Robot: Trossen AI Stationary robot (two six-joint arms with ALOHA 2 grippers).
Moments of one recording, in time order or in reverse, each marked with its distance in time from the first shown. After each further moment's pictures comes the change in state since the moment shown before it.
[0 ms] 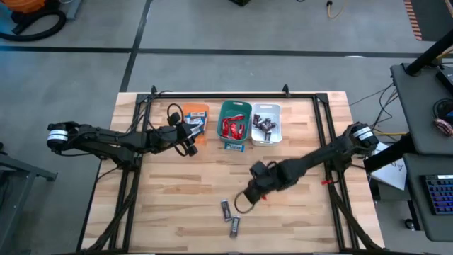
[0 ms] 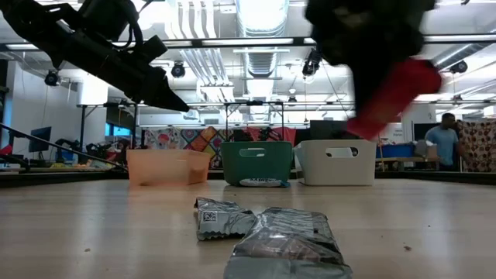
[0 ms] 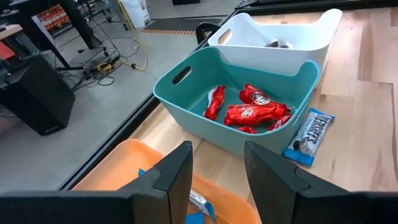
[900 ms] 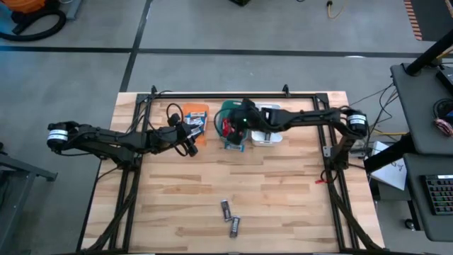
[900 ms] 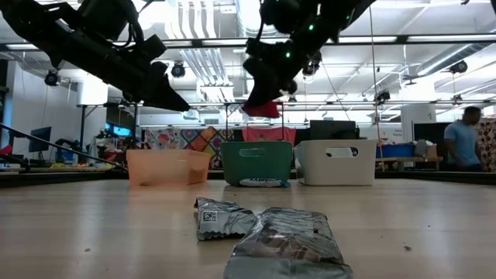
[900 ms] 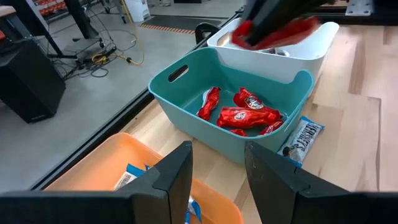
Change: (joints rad) left arm -0.010 0.000 0.000 0.000 0.003 -0.093; right arm -0.586 0.014 0.052 0.536 0.155 -1.301
